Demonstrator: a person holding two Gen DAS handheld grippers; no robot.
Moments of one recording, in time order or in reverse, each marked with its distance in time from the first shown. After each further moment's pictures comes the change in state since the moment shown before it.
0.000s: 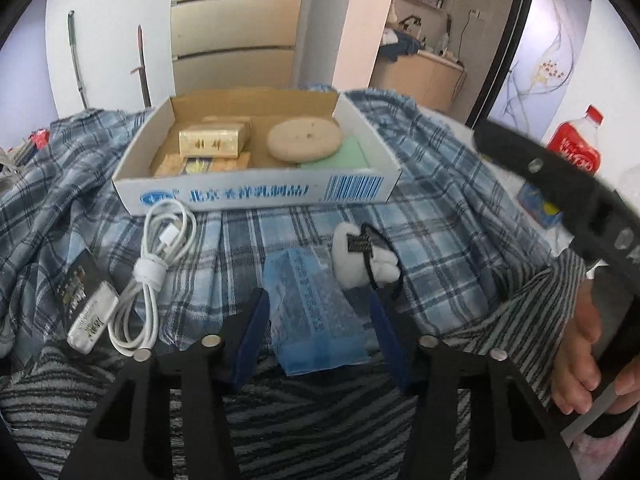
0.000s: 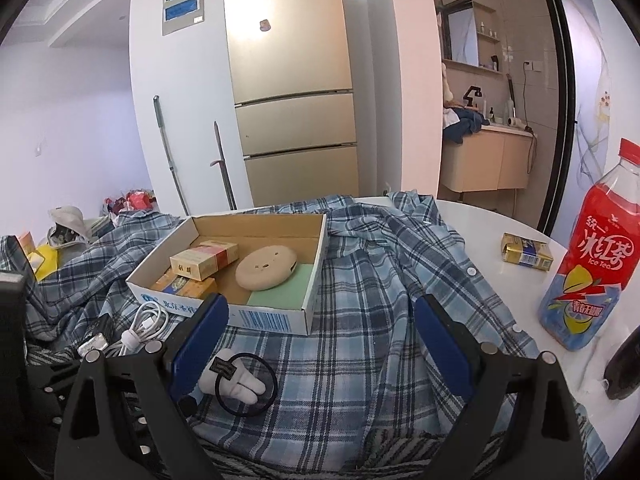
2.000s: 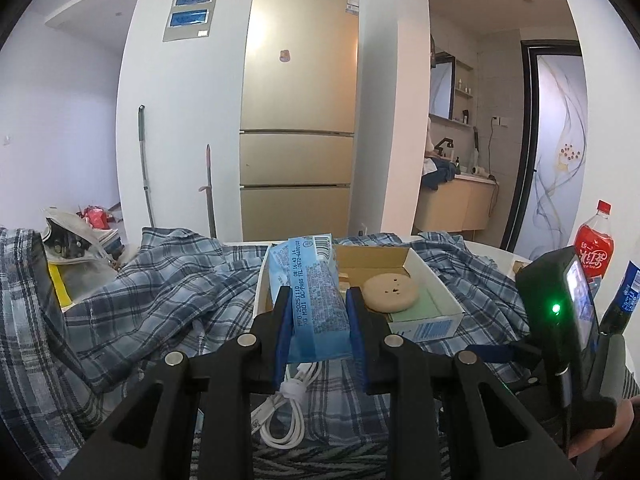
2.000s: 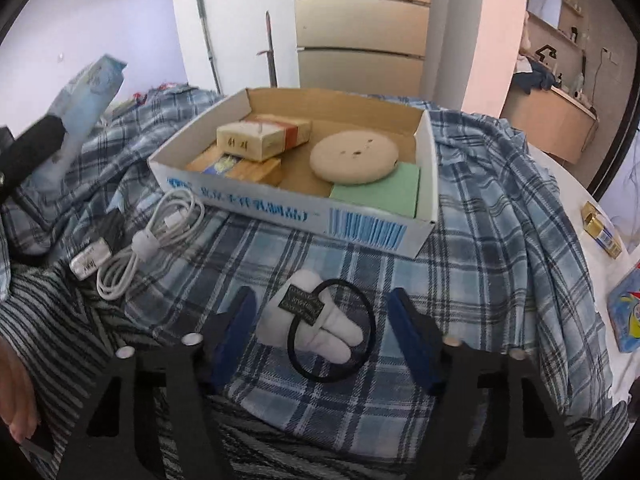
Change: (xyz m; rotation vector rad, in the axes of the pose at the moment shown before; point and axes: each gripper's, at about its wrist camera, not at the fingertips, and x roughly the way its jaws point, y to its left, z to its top) left arm -0.088 0.061 0.000 -0.016 -0.538 0.174; right arm 0.068 0.078 -0.035 -0.187 0.385 0.097
